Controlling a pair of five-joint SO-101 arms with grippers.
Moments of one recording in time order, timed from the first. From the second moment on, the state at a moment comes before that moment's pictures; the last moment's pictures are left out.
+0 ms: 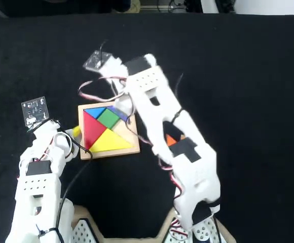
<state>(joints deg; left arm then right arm) -12.4 -55.0 80.7 32.0 8.9 -28.3 28.6 -22.4 86.5 30.2</state>
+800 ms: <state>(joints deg) -12.4 -55.0 80.7 32.0 8.9 -35.1 35.8 -14.0 72.7 27.6</state>
